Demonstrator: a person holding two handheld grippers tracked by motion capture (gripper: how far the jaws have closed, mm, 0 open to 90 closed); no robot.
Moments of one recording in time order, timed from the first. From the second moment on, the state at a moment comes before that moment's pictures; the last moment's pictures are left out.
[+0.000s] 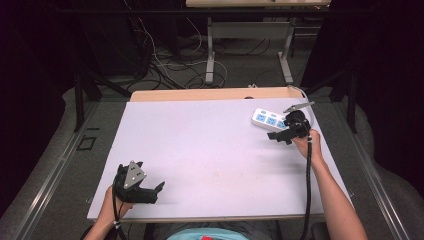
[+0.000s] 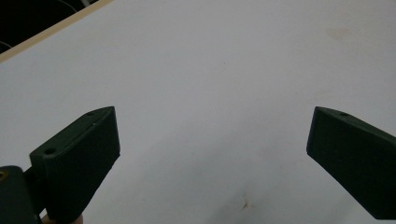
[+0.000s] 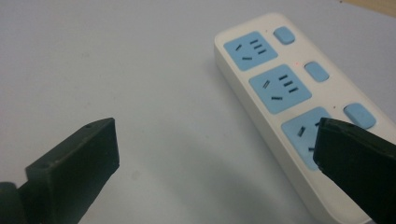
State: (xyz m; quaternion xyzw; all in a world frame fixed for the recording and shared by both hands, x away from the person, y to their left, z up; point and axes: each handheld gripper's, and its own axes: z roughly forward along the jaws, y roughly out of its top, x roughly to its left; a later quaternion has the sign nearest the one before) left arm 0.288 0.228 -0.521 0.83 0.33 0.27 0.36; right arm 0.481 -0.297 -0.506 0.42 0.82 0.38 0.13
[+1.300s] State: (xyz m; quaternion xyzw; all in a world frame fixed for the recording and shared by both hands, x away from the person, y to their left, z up) left arm 0.288 0.227 -0.522 0.83 0.34 0.27 0.37; right arm 0.530 -0.298 -0.505 0.47 0.77 0.40 0.15
